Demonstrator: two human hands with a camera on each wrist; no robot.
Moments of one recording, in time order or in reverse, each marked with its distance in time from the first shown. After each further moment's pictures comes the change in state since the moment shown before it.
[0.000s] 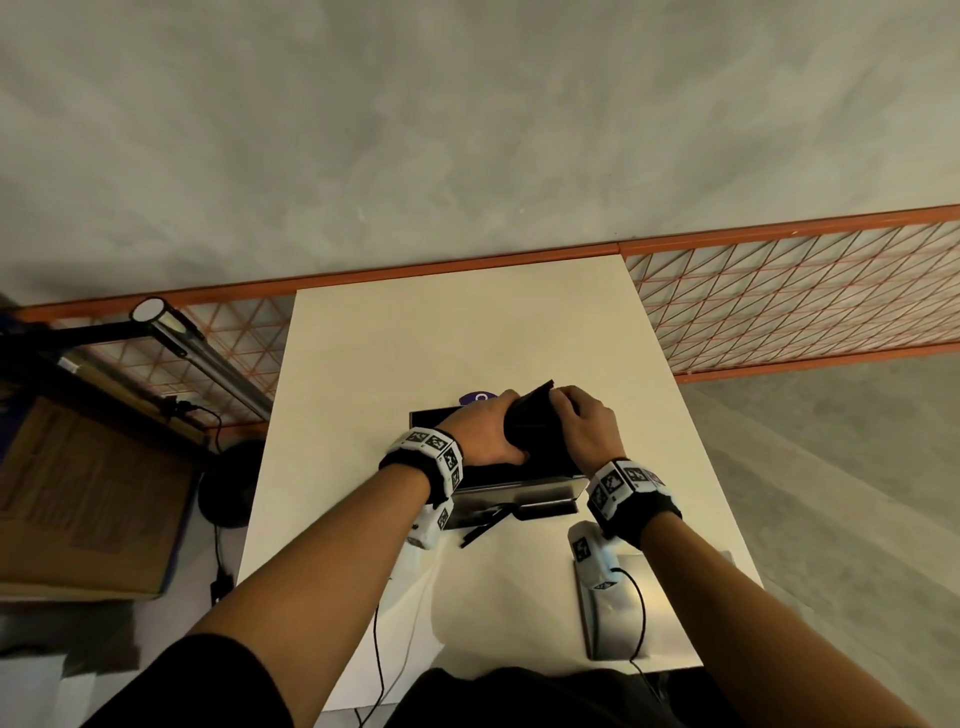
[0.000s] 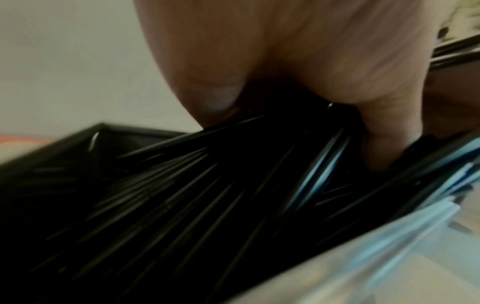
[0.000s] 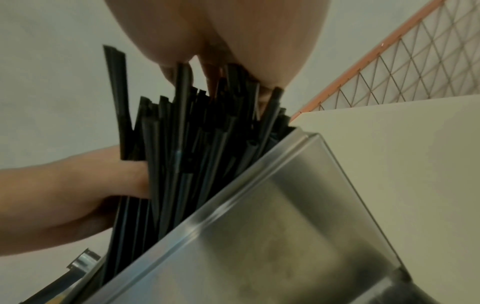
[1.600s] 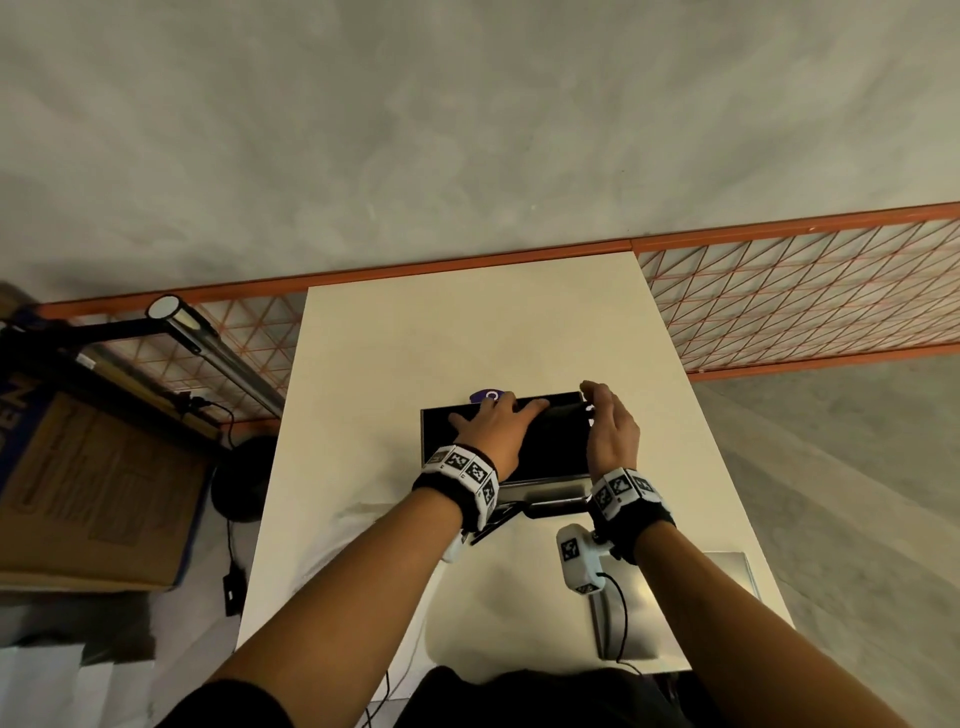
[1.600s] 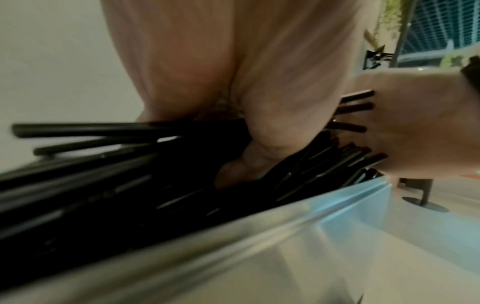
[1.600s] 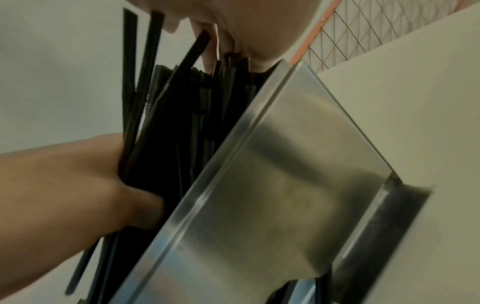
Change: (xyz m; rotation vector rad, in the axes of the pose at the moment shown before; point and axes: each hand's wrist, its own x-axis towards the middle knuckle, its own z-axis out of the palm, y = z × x) left_hand -0.013 0.017 0.021 0.337 0.089 -0.095; right_hand -0.001 0.025 0.015 0.379 0.278 0.080
